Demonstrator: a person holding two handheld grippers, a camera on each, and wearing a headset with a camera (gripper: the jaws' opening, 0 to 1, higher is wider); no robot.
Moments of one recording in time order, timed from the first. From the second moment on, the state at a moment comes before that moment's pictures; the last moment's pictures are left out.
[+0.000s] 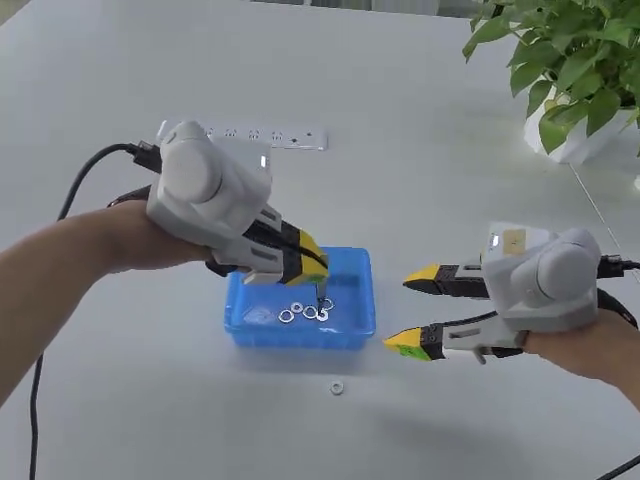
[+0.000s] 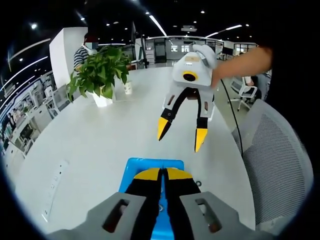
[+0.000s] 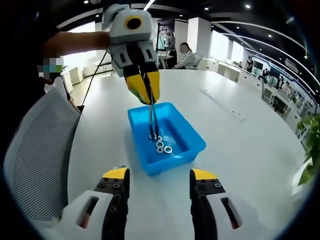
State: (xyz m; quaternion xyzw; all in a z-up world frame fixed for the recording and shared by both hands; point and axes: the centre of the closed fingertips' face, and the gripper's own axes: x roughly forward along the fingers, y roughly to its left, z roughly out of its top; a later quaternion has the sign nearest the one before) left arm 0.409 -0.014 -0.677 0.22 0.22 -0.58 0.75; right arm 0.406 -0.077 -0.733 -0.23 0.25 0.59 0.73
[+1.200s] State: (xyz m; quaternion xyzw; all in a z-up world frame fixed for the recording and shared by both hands) left arm 0.371 -0.036 -0.654 0.22 0.21 -0.61 0.73; right arm 0.376 -0.109 -0.725 -0.20 0.26 0.56 0.76
